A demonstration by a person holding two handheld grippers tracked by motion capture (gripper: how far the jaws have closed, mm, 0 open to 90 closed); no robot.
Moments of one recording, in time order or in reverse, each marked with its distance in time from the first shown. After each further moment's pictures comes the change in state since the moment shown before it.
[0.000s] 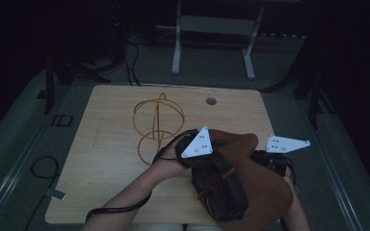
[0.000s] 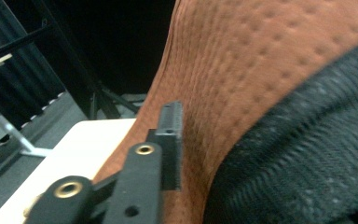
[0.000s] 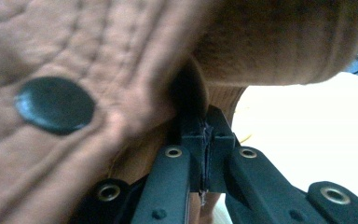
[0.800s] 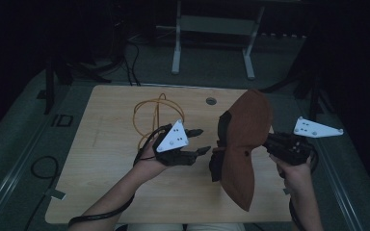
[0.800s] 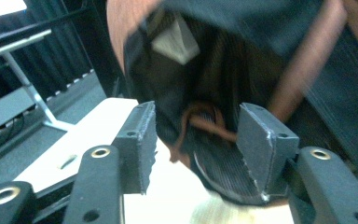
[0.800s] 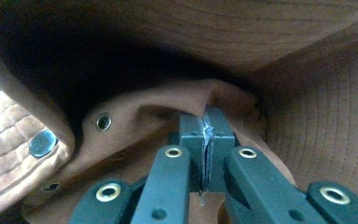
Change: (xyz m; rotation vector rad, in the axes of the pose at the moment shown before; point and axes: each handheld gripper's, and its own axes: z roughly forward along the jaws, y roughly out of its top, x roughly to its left) left arm 0.011 -0.019 -0.047 0.030 0.091 -0.136; right arm -0.017 0.039 -0.041 -0.155 -0.119 -0.005
